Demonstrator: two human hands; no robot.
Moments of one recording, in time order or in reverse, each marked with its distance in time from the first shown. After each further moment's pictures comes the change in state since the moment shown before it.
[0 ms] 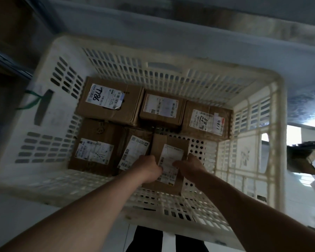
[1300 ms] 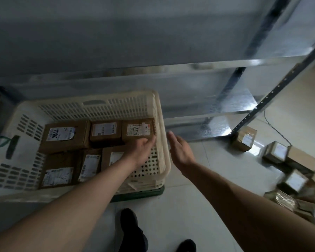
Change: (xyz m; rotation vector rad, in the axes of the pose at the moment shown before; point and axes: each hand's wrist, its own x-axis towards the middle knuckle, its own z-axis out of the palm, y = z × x) left_hand -0.214 0.165 0.100 -0.247 0.264 0.564; right_hand -0.209 0.129 -0.142 0.502 0.374 -0.435
